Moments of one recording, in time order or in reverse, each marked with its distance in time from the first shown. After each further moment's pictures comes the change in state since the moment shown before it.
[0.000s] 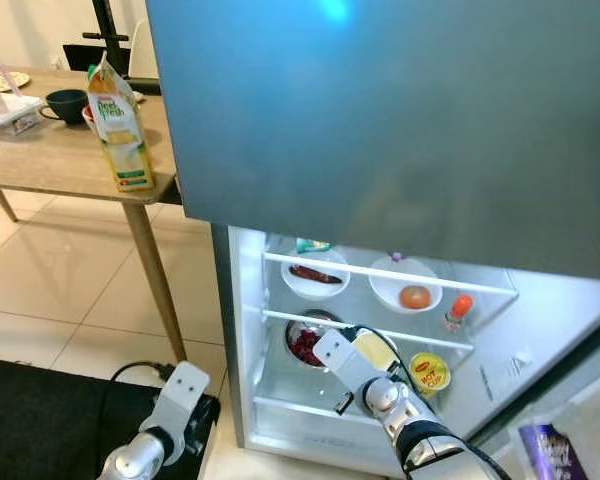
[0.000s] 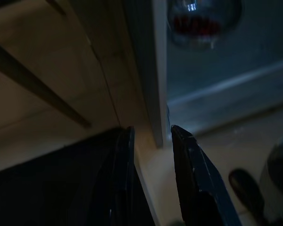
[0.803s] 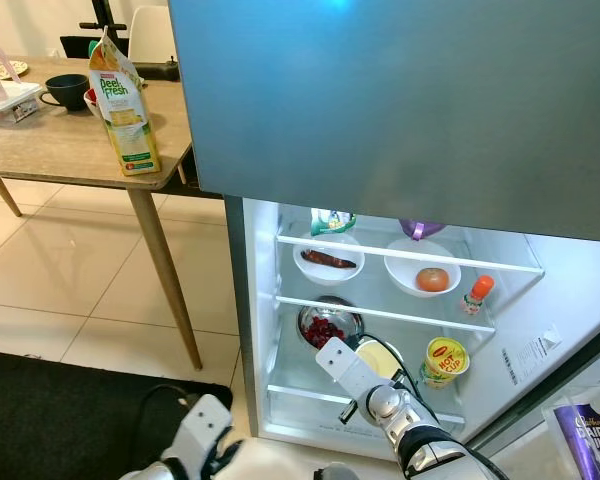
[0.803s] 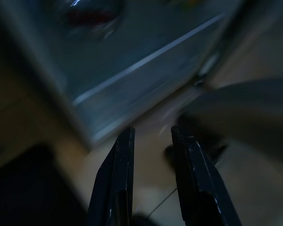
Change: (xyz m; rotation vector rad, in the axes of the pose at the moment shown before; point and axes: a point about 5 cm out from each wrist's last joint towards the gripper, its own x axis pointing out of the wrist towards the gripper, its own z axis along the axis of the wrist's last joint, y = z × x) left arm -0.007 -0.053 0.010 0.008 -0.118 -0.475; right arm -0.001 0.005 -0.011 -0.005 0.060 0.013
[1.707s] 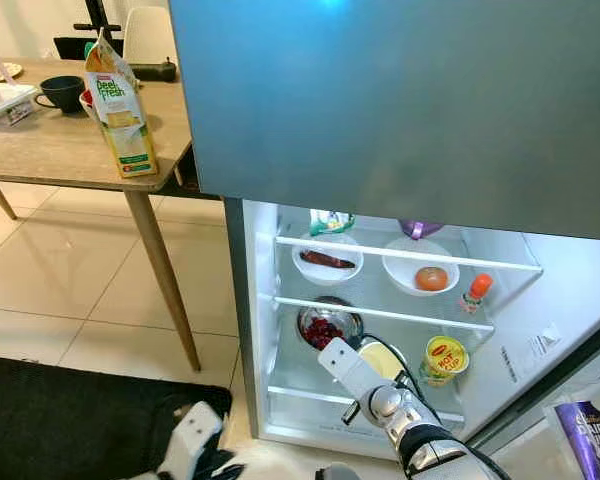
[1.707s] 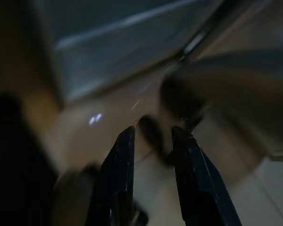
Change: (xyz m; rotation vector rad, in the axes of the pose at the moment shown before) left arm -0.040 0.013 -0.047 -0.276 0.202 0.102; right arm 0.000 -0.002 -0.003 0.005 0.028 -0.006
